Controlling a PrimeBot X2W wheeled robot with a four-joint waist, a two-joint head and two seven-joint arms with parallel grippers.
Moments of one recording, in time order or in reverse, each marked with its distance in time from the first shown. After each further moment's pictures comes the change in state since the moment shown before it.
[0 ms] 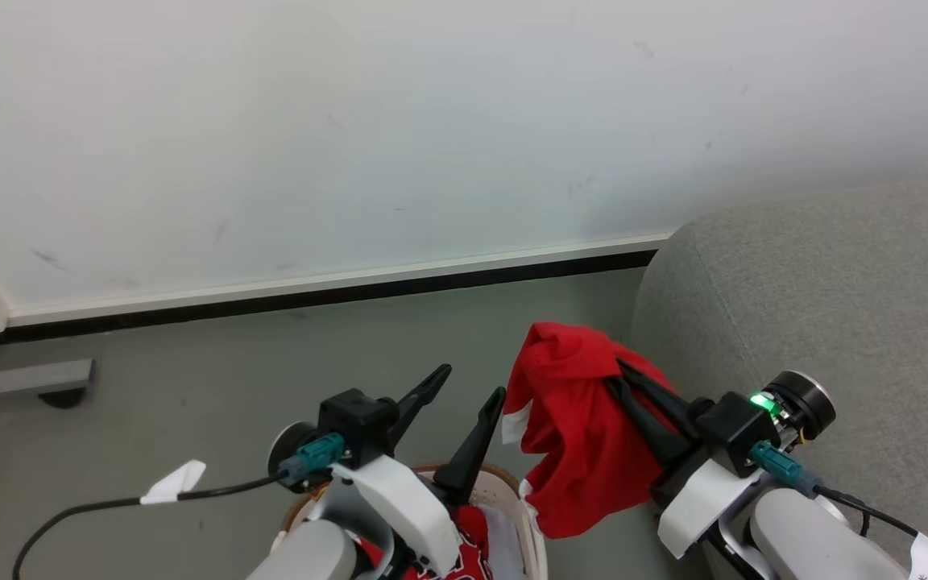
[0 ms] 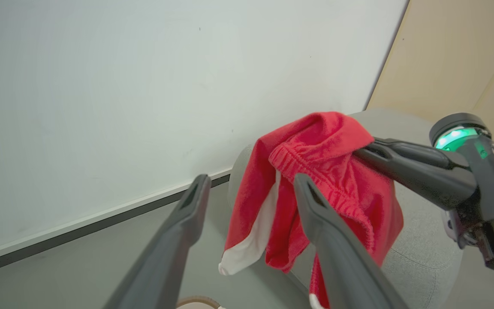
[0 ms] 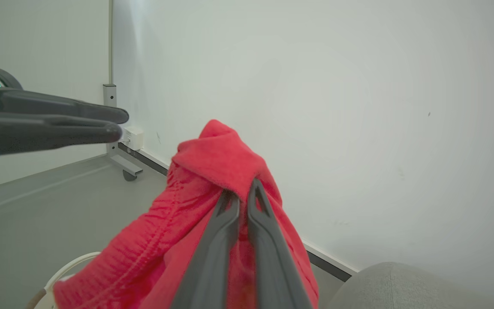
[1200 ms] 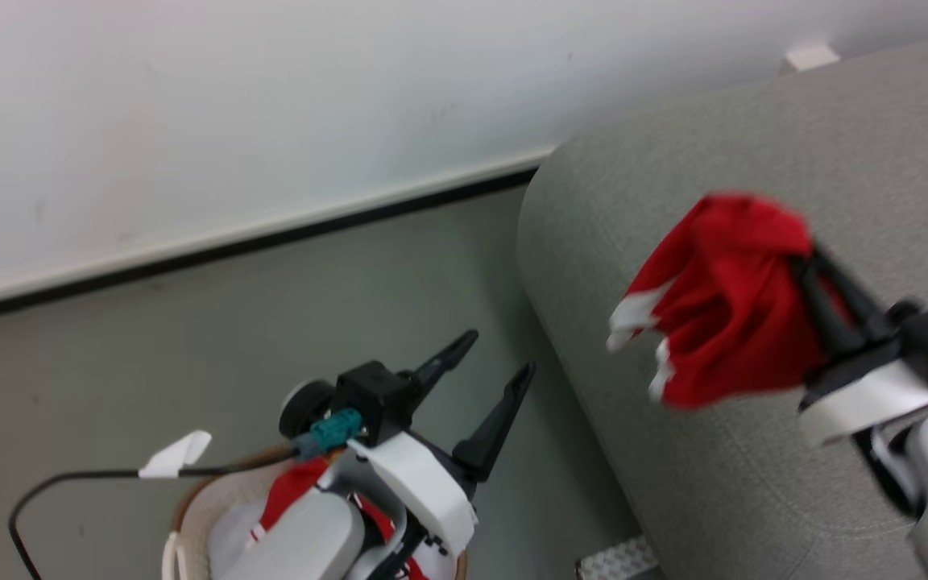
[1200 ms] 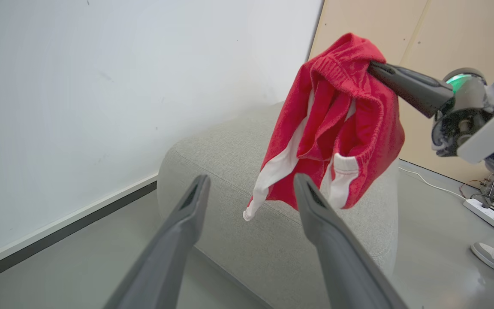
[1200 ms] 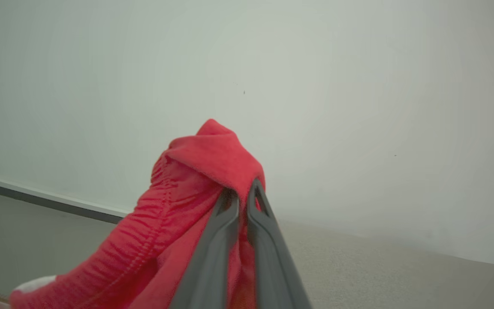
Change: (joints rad) left arm -0.045 0.031 -0.046 -0.115 0.012 0.016 0.037; right arm 0.014 -0.095 -0.359 -0.100 -0.053 0.000 0.000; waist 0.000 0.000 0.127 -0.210
